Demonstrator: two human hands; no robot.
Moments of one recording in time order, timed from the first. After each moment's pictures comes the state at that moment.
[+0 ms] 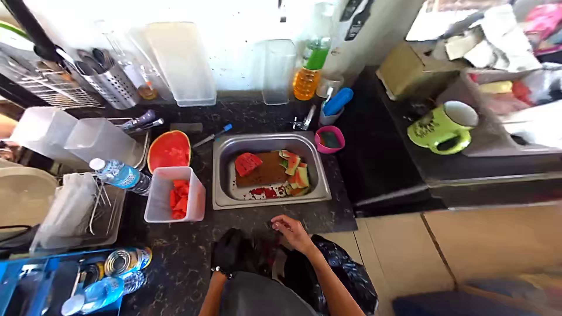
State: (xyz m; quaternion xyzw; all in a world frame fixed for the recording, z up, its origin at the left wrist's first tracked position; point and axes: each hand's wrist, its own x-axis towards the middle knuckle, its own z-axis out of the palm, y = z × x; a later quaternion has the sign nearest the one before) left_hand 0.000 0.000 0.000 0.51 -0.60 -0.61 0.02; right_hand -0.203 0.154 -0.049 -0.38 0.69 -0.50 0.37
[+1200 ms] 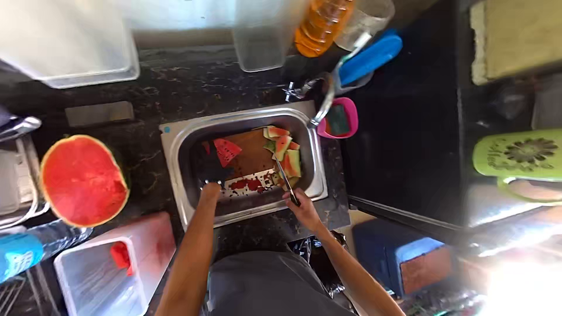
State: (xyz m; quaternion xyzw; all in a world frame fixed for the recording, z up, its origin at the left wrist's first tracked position) left_hand -0.236 -0.188 -0.107 0.46 -0.75 -0.33 -0.35; right_hand -0.341 0.113 -0.105 -0.20 0.81 -0.41 0.37
